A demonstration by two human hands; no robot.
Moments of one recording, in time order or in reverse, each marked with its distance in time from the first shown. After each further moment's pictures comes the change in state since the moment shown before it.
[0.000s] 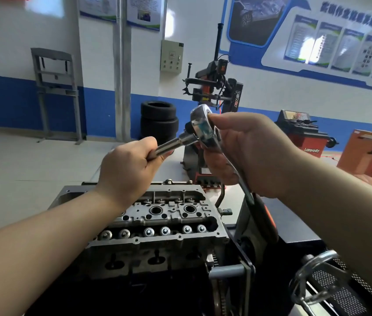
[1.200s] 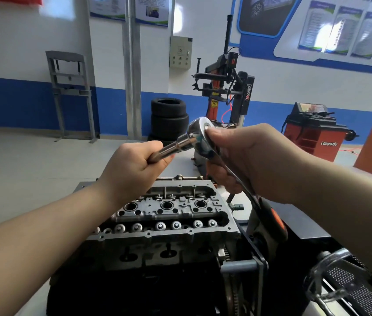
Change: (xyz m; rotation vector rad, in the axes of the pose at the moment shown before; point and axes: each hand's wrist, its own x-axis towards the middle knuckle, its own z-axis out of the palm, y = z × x) left_hand -0.004 -0.002 -0.021 -0.279 -0.180 -0.058; right_hand -0.005 0.013 0.011 -0.082 -0.074 -0.015
